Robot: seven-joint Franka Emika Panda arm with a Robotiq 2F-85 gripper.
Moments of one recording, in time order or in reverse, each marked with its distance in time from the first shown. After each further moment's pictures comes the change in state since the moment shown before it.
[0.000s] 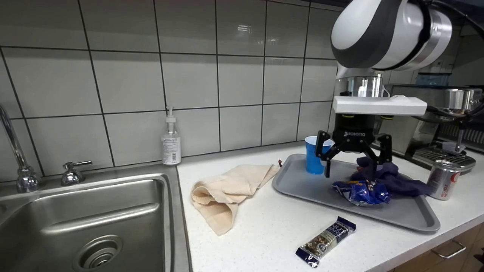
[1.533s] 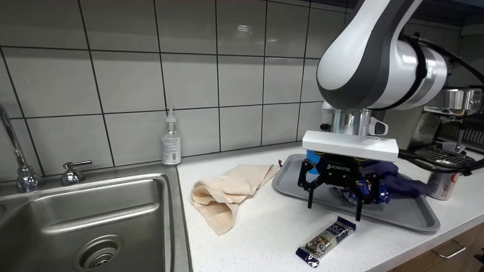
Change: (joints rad) arm 0.073 0.109 0.082 -0.085 0.105 0.236 0.301
